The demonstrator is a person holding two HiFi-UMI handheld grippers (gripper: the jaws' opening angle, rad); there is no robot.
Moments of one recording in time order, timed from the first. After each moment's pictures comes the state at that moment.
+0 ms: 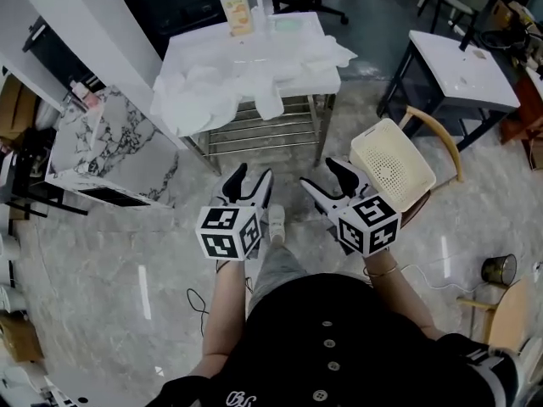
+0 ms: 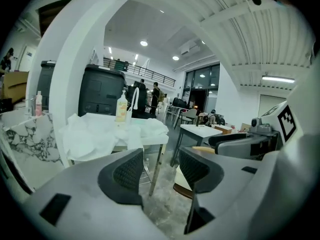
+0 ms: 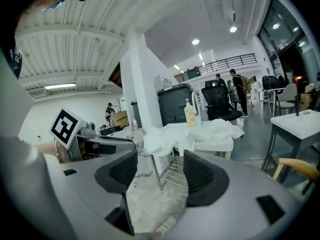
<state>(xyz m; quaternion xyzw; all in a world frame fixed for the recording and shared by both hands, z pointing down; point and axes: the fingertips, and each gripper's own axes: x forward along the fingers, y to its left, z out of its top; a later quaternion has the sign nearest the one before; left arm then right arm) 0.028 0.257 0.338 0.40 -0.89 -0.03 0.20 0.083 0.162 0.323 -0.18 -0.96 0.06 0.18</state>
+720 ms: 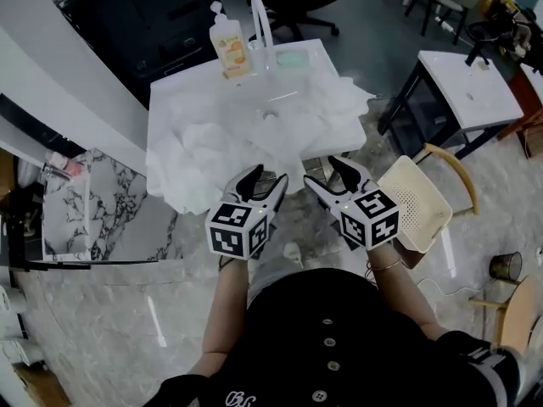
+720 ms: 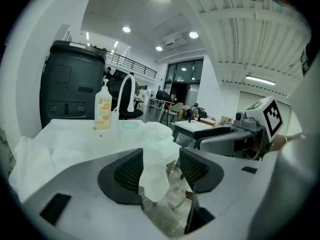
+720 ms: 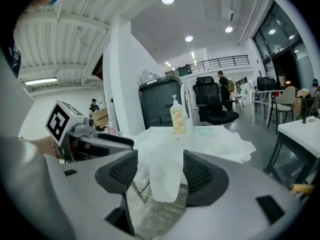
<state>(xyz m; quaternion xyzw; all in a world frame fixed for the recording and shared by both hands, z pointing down) -0.202 0.195 0.343 0.52 -0.82 0.00 0.23 -0.162 0.124 0.330 -0.12 -0.97 0.05 0.21</state>
